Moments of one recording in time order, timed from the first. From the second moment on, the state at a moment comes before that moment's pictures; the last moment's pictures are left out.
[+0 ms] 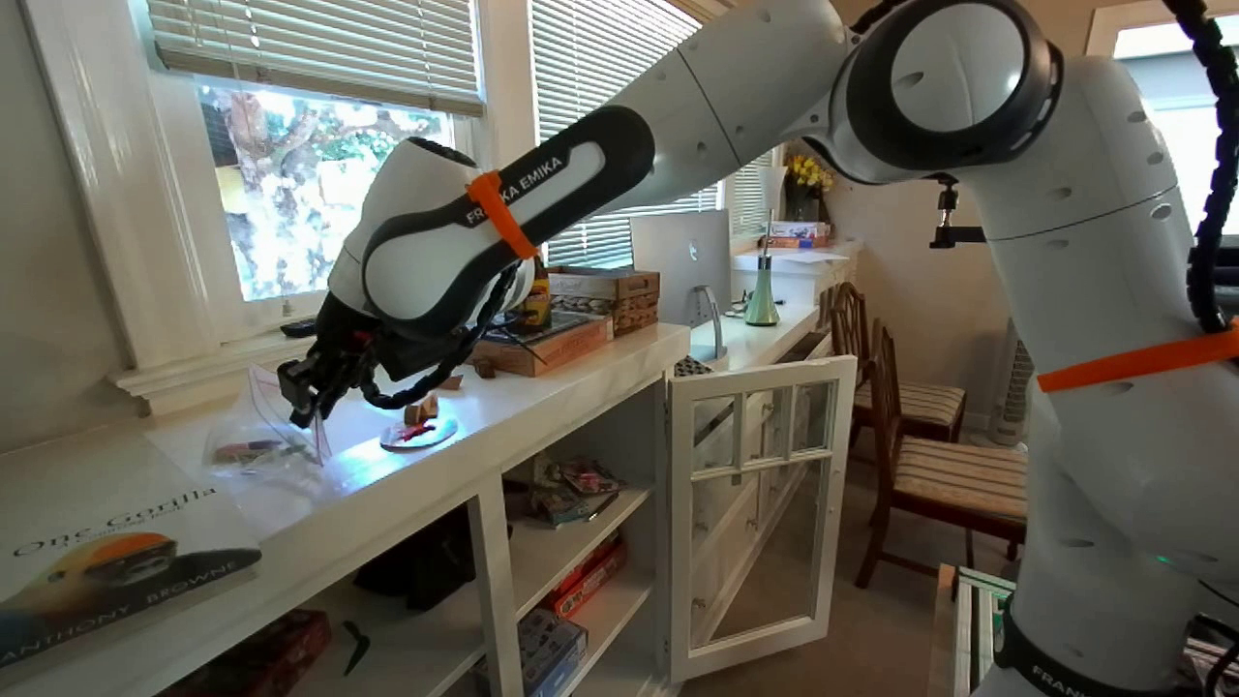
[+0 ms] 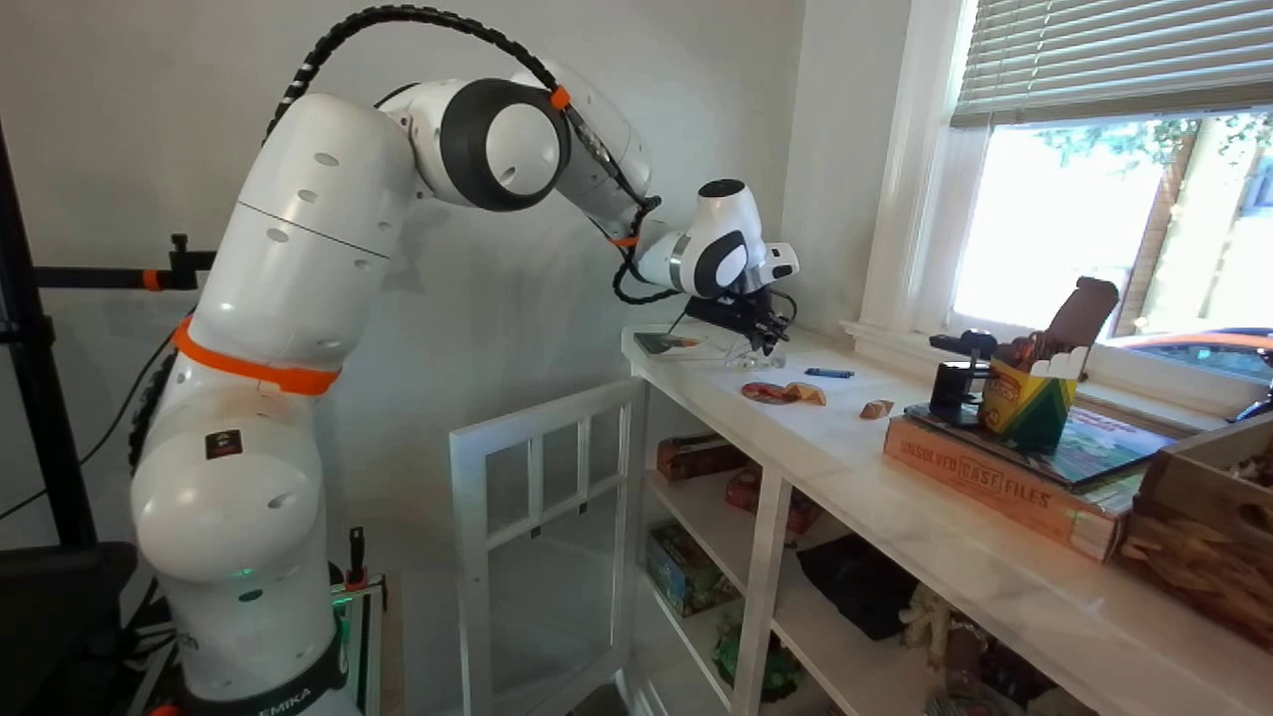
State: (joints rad) arm 0.21 0.39 0.16 -1.71 -0.02 2.73 0.00
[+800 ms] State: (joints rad) arm 0.21 0.39 0.18 -1.60 0.05 2.46 0.00
